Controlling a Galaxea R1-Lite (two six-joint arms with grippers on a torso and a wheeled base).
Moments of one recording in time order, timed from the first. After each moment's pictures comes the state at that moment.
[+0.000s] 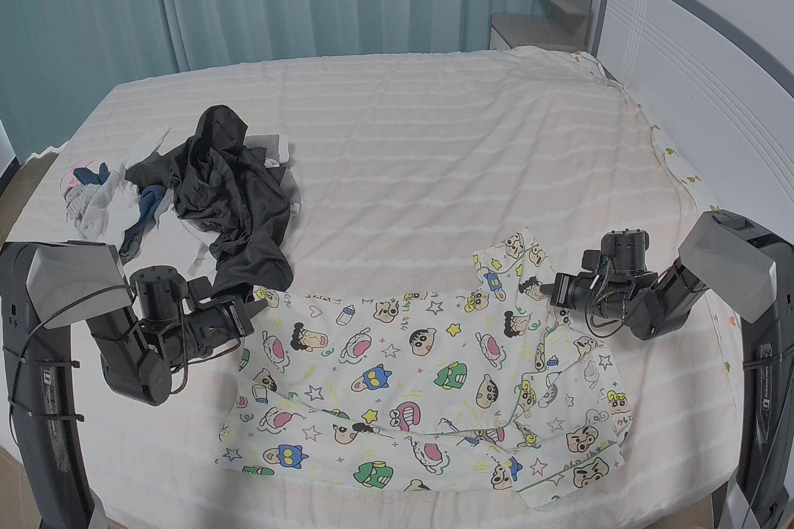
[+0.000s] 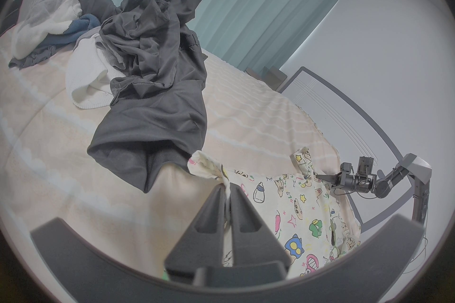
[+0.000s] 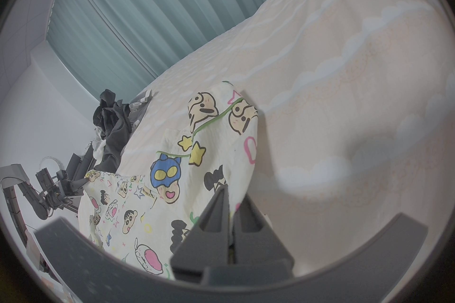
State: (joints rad) left arm -0.03 2.35 -0.68 -1.34 -0.46 -0.42; right arm 0.14 2.45 -1.16 -0.78 0.30 0.33
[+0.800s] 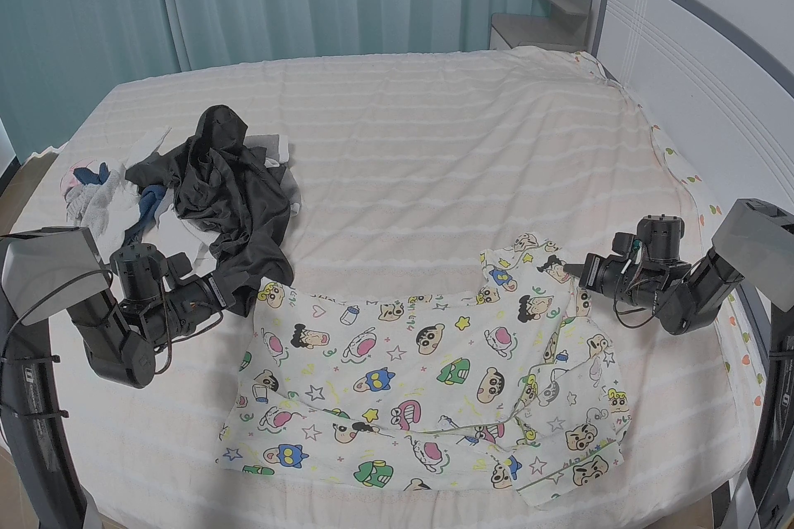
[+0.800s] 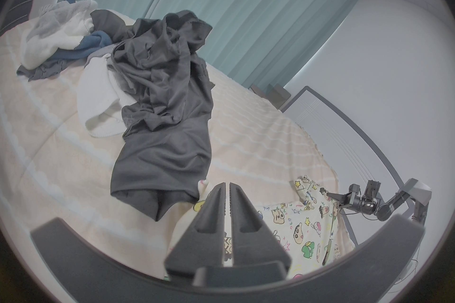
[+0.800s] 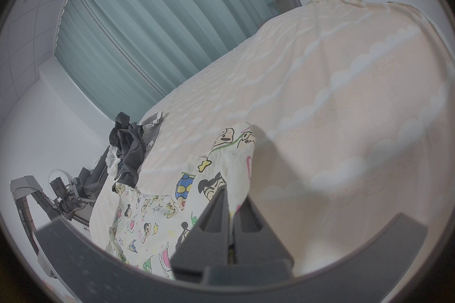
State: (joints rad) left arm 0.02 2.27 -0.72 -1.30 -0.44 -0.50; right arm 0.06 2.32 -1.02 -0.89 0.38 0.38
